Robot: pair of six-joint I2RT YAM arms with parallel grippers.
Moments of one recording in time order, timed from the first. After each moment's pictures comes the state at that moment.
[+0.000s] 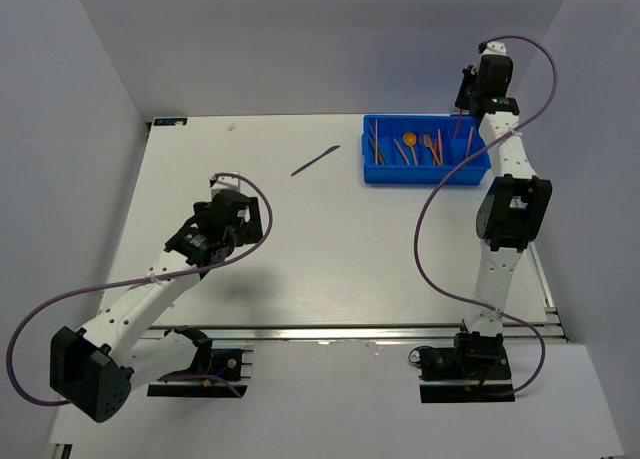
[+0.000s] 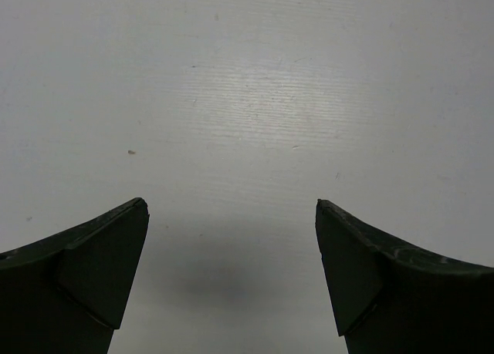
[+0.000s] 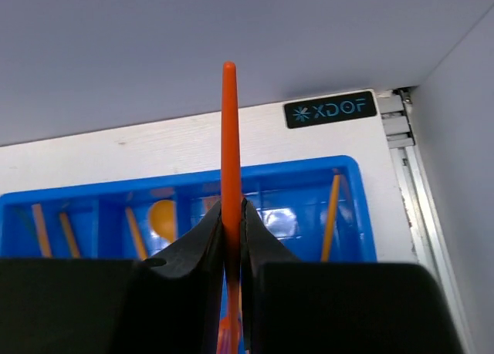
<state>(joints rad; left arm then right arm) -0.52 1.06 0.85 -0.58 -0.47 -0.42 -0.03 2.22 2.16 -0.36 0.00 0.10</state>
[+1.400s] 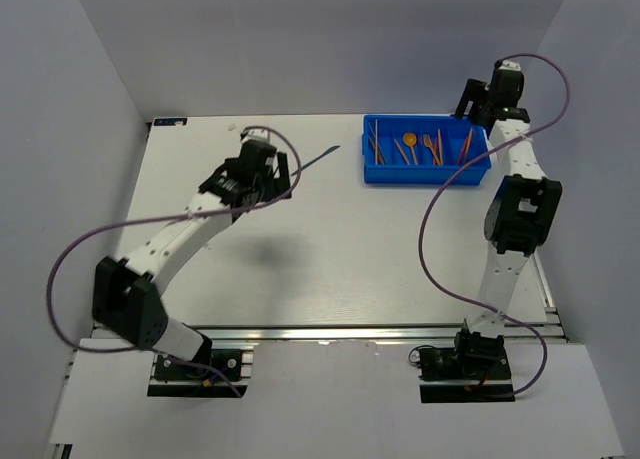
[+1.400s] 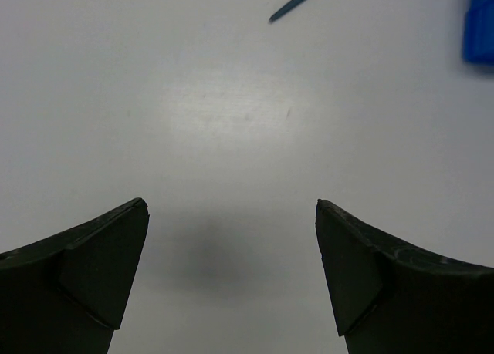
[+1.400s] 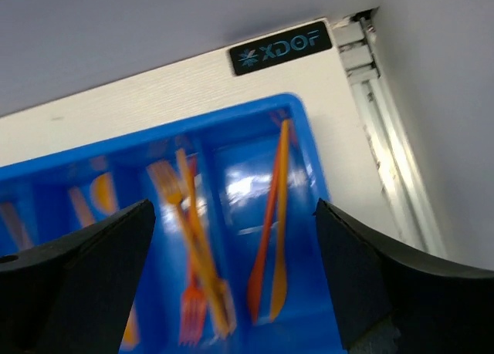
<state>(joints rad) -0.52 1.38 1.15 -0.53 -0.37 -0.41 -0.10 2.24 2.04 -0.33 0.05 0.11</state>
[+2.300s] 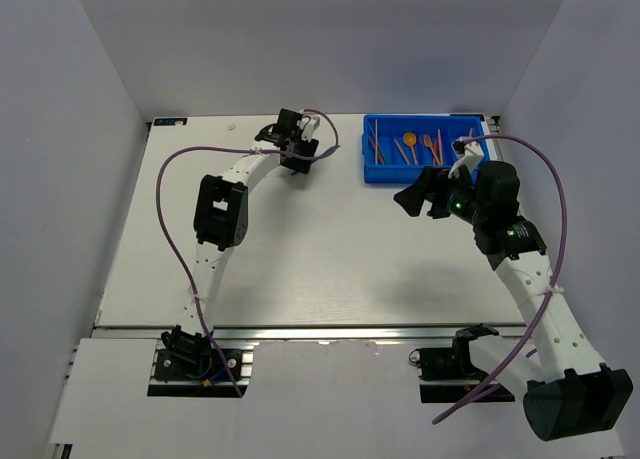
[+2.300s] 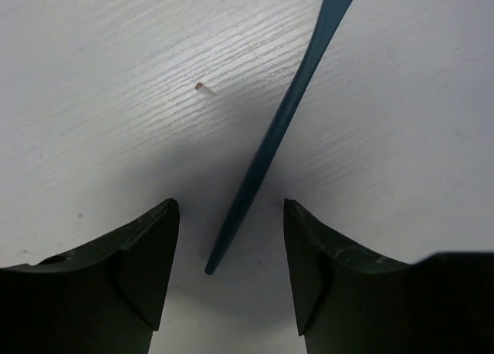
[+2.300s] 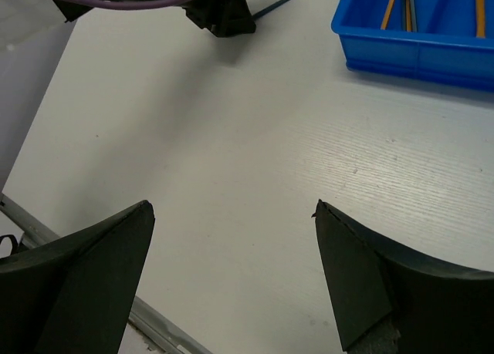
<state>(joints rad) -0.37 2.52 2.19 -0.55 0.05 0.07 0.21 0.97 0.94 -0.38 -0.42 0.30</state>
